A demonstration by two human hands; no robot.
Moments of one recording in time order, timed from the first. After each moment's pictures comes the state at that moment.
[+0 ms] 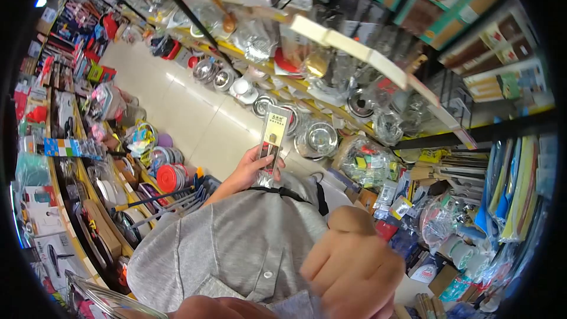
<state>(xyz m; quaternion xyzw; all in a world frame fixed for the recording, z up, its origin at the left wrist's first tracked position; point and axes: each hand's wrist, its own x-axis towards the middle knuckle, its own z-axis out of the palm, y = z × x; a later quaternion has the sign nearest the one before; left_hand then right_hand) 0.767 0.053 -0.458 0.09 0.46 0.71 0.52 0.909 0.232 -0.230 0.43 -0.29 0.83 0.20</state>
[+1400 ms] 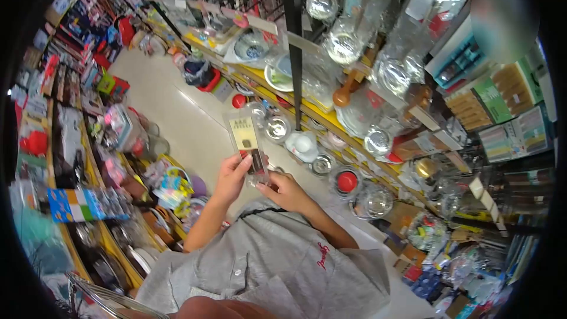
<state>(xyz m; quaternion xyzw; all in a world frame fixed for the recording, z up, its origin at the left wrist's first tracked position) 0.237 -0.231 -0.418 0.16 0.60 0.72 0.31 0.334 -0.080 -0.451 0.02 -0.72 0.69 0.00</state>
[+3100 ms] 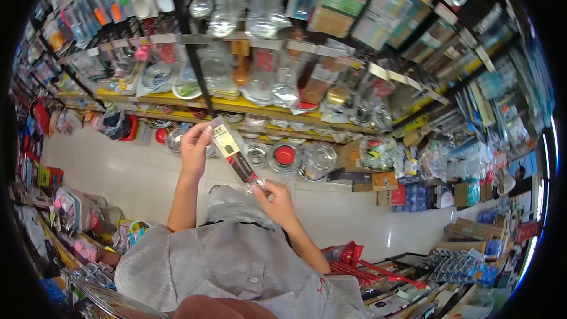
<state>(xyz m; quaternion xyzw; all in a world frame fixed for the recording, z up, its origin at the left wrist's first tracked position) 0.289 -0.219 -0.394 0.31 0.49 0.75 0.31 0.530 -0.185 -0.428 -0.31 -0.71 0.54 0.32</state>
